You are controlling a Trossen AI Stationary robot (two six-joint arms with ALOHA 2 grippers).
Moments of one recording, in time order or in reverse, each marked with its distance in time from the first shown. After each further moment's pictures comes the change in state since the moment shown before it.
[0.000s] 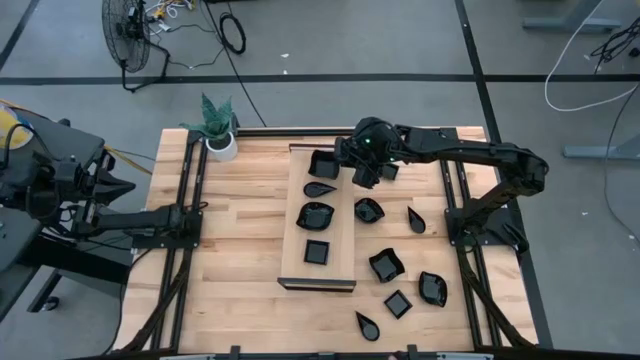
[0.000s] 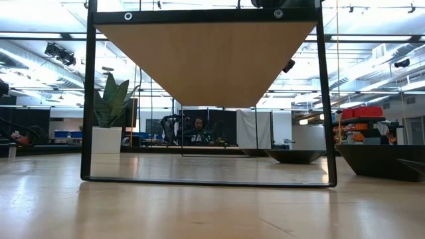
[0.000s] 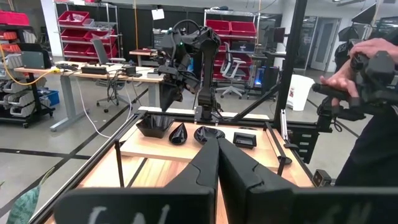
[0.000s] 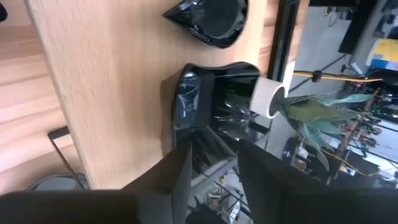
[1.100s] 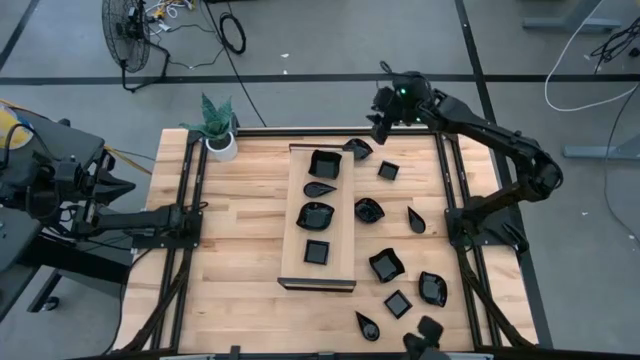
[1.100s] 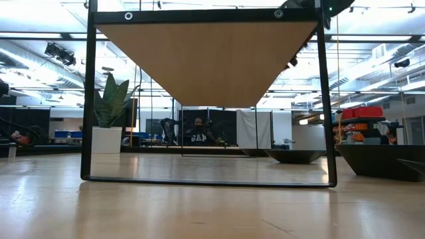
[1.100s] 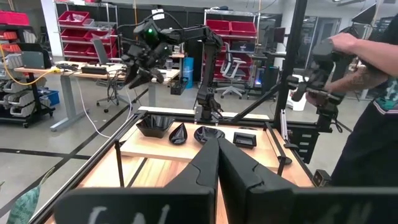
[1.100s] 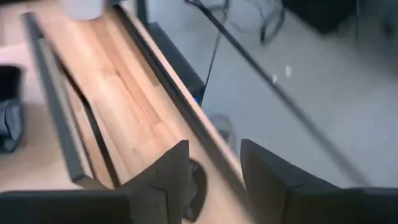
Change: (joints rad) left arm 0.000 0.000 0.000 0.000 0.000 0.000; right arm -0.408 -0.098 -0.017 0.010 0.000 1.533
